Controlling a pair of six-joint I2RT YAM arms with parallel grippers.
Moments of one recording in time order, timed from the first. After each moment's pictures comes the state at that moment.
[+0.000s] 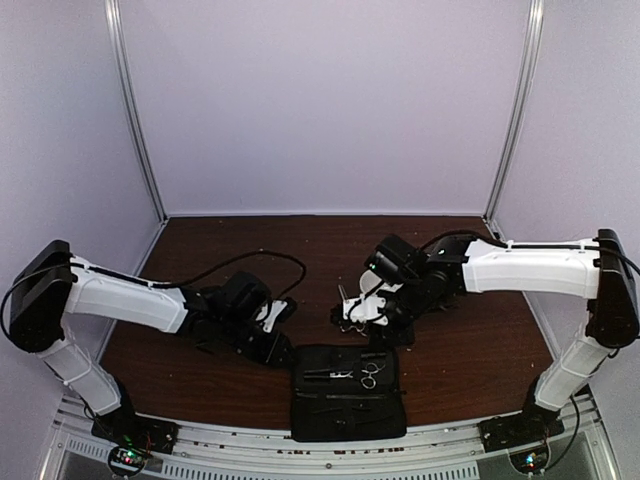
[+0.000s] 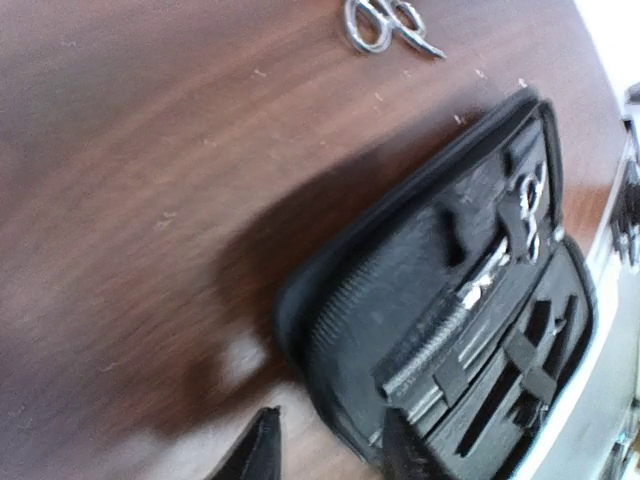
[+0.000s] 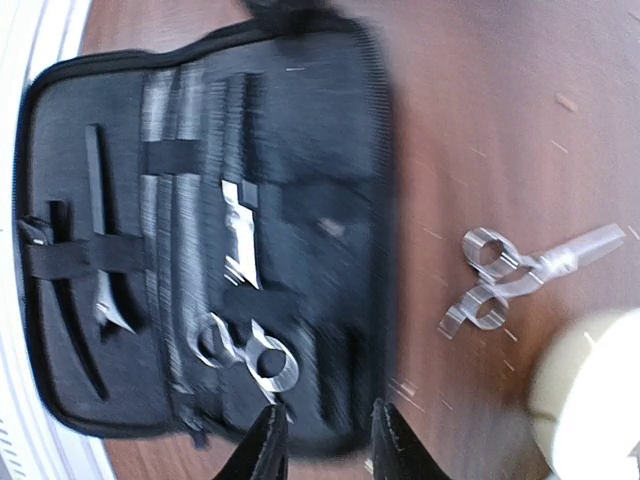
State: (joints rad) left arm -0.93 1.59 0.77 -0.12 0.31 -0.54; right arm 0.95 1.62 1.20 -0.76 -0.13 -0.59
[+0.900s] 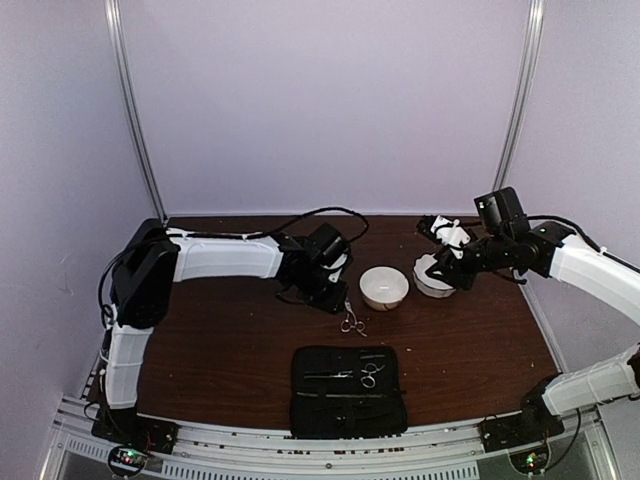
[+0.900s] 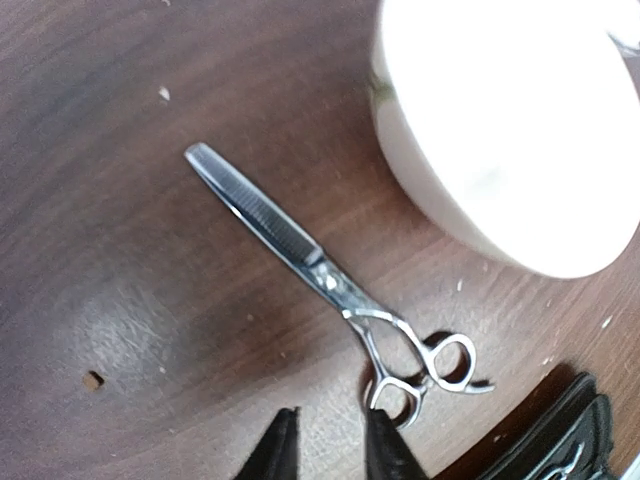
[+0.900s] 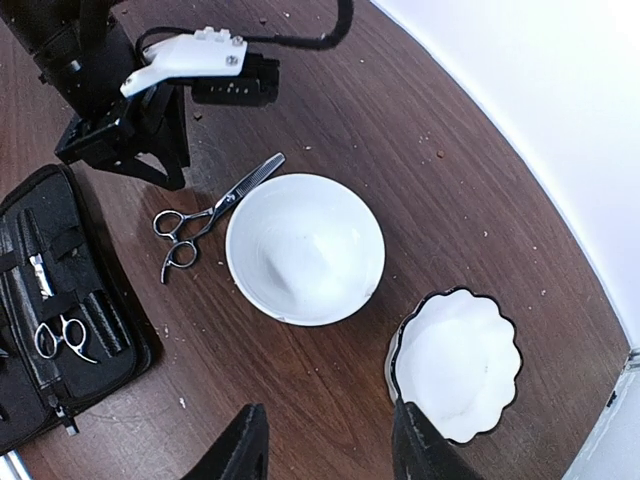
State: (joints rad) left arm -0.93 2.17 1.70 -0.56 0.02 -0.39; right arm 0.46 1.20 1.00 -0.55 -0.18 -0.50
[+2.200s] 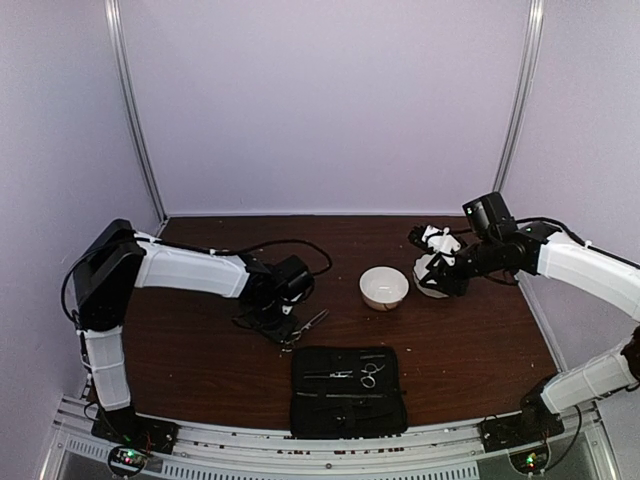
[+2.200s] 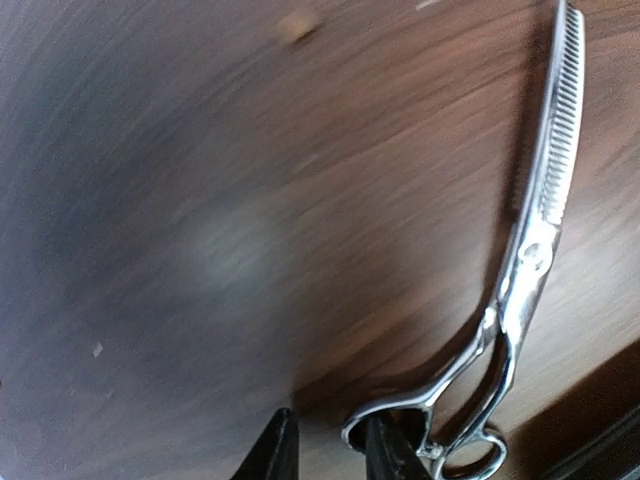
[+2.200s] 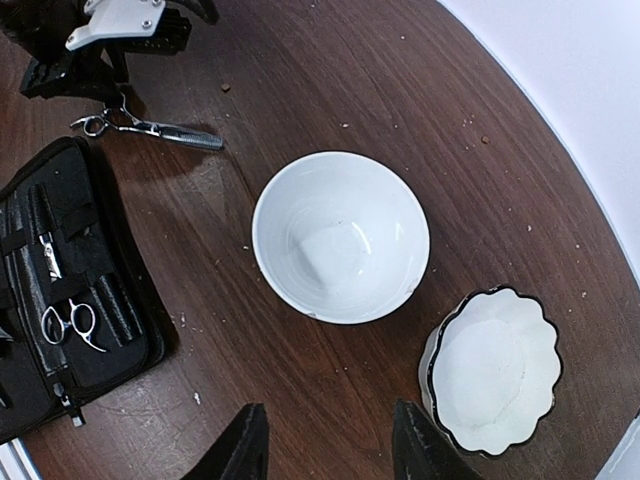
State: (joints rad) left arm -0.93 1.99 1.33 -0.70 -0.21 -0.31; right arm 0.46 1.28 1.00 -0.56 -0.24 -0.52
